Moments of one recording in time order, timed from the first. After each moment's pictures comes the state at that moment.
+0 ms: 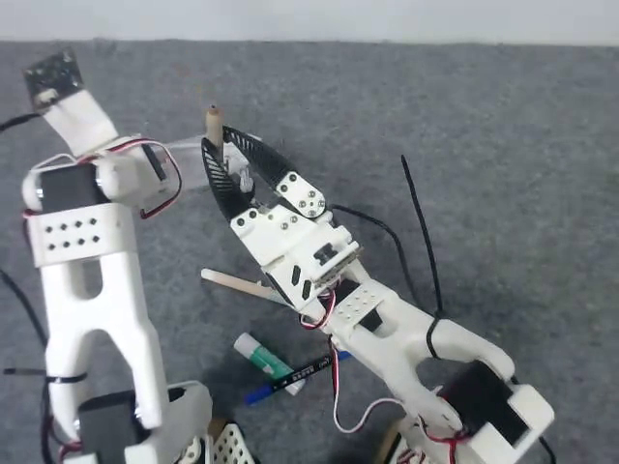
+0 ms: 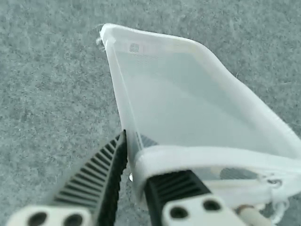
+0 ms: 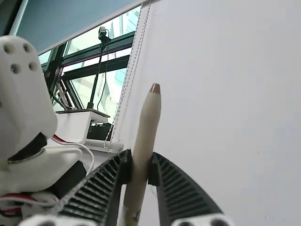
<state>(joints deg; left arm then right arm) -17.6 -19.0 10.0 80.7 22.2 -45.8 -6.1 53.8 -74.5 7.8</state>
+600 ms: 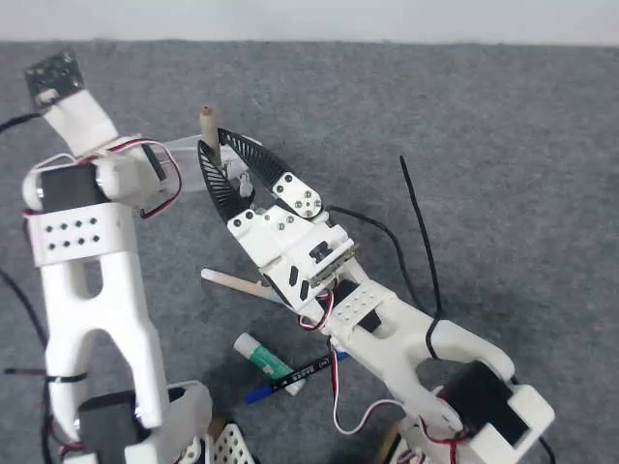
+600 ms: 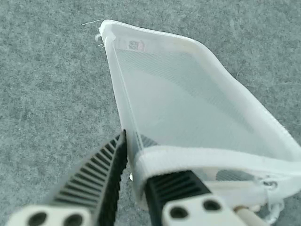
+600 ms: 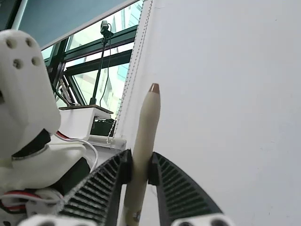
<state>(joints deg) -17.6 -19.0 10.0 80.7 22.2 -46.3 -6.1 53.8 -72.8 7.8</state>
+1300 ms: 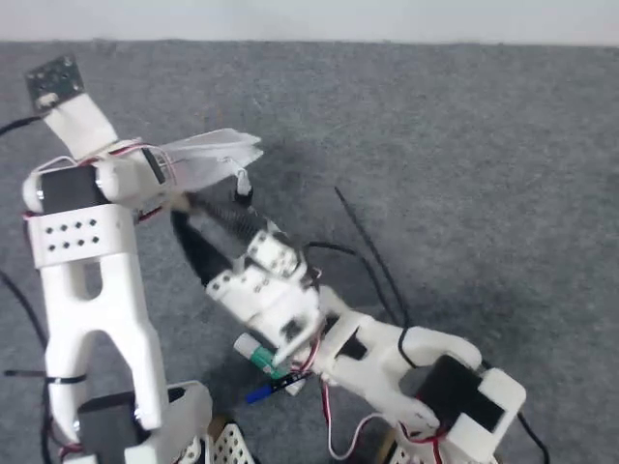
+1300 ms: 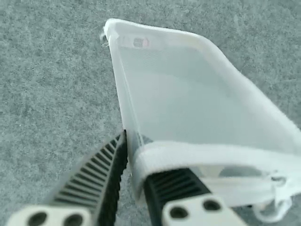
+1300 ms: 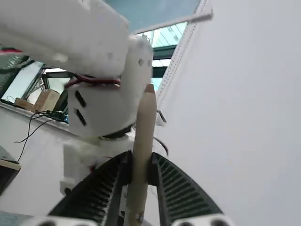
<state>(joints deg) -17.7 -19.1 11.4 80.7 22.2 -56.4 0.4 60.9 -90.1 24.2</state>
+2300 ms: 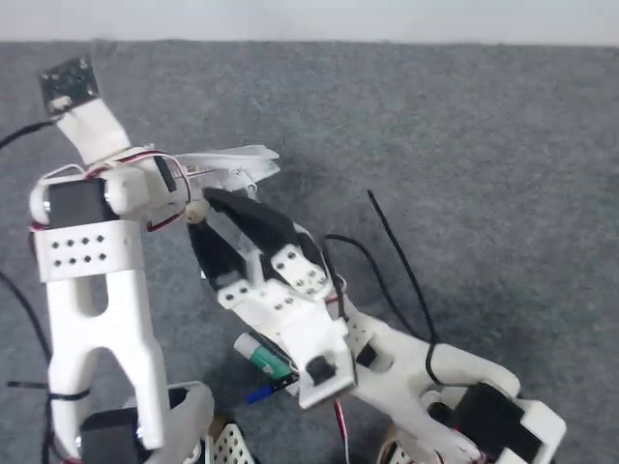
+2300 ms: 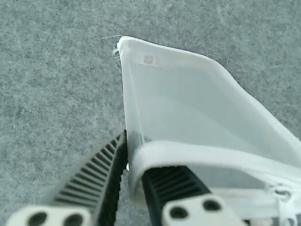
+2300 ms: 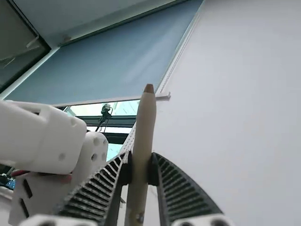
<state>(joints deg) -14.9 -23.5 13.6 81.9 21.0 -57.1 -12.6 61.1 -95.6 31.3</state>
